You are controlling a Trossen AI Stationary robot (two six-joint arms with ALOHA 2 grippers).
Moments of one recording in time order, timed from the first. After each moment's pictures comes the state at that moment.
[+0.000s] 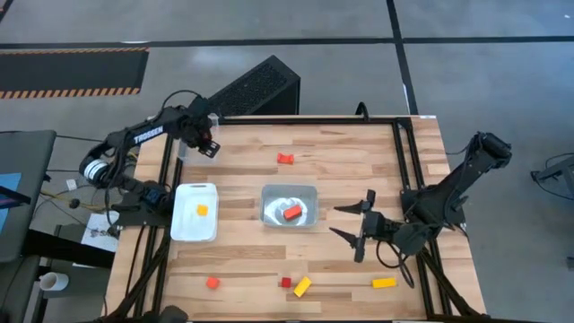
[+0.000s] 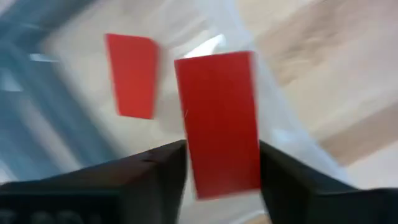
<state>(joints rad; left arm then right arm) 1.03 1.40 0.87 -0.85 -0.06 0.02 0.72 1.20 0.82 0.10 1.00 0.21</state>
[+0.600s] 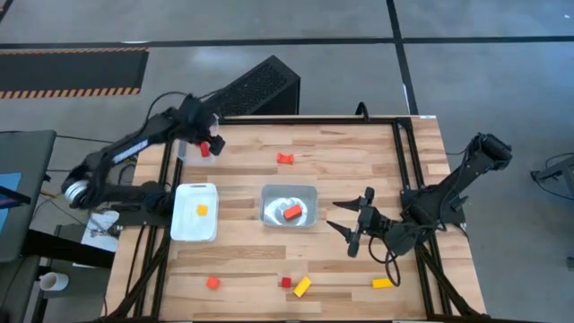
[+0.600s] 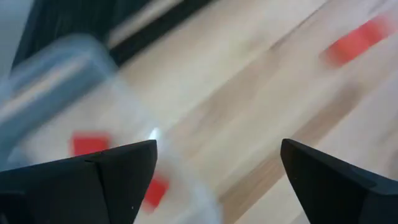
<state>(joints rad) 0.89 1.14 0.86 -0.70 0.09 -0.03 0.69 1.22 0.82 0.03 1.02 0.34</state>
